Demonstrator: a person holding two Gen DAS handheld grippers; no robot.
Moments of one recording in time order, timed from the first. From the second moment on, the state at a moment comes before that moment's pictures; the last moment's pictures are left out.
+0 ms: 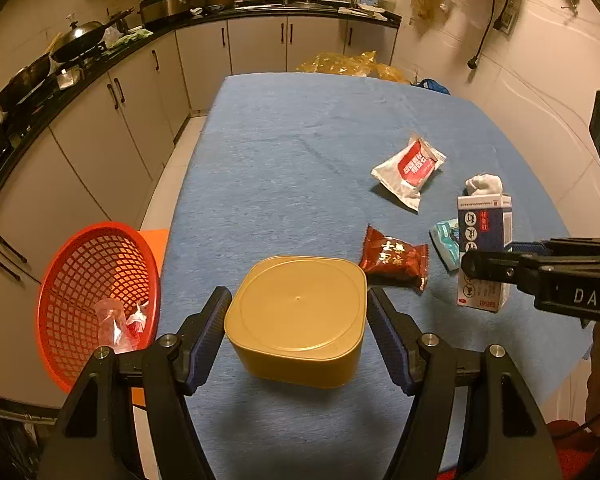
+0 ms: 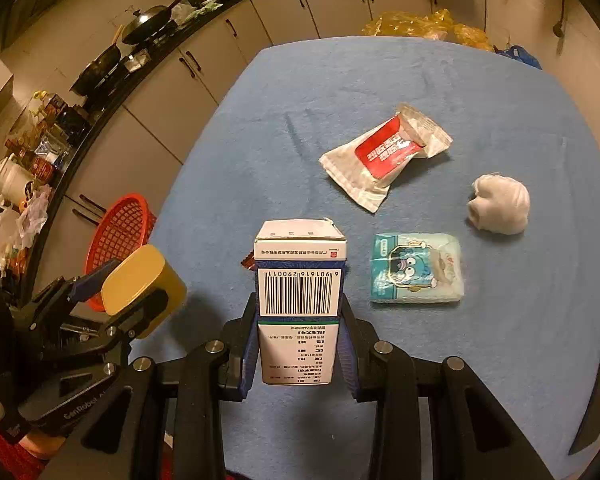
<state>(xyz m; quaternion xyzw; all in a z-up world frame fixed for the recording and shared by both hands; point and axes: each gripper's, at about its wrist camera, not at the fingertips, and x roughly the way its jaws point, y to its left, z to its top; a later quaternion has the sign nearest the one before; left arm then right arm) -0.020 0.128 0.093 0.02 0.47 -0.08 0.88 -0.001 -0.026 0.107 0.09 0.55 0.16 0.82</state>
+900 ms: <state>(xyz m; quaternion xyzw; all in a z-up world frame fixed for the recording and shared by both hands) -0.029 0.195 0.097 -0.03 0.45 -0.03 0.89 0.003 0.037 0.114 0.04 0.57 0.20 0.80</state>
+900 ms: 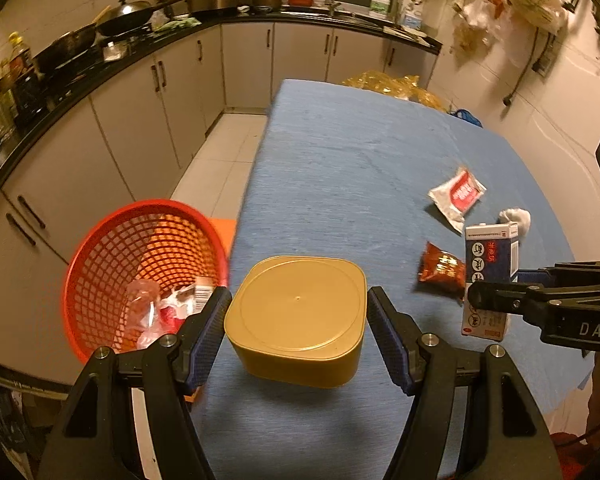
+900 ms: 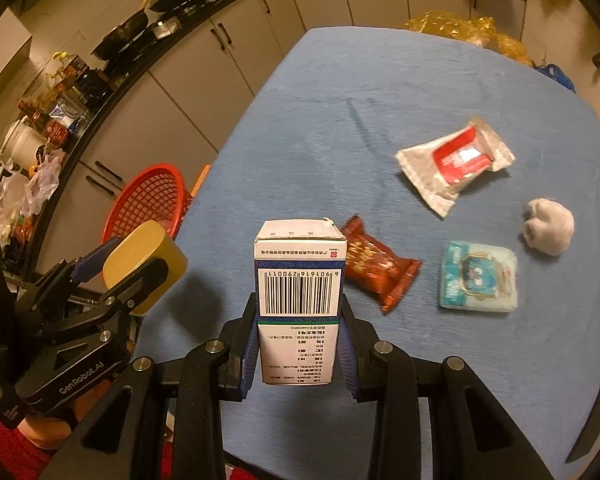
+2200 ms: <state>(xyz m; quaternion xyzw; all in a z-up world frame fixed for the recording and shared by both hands) -0.024 0.368 0.074 -0.07 0.46 0.08 0.88 0.066 0.262 0.145 -0.02 0.56 0.31 0.77</state>
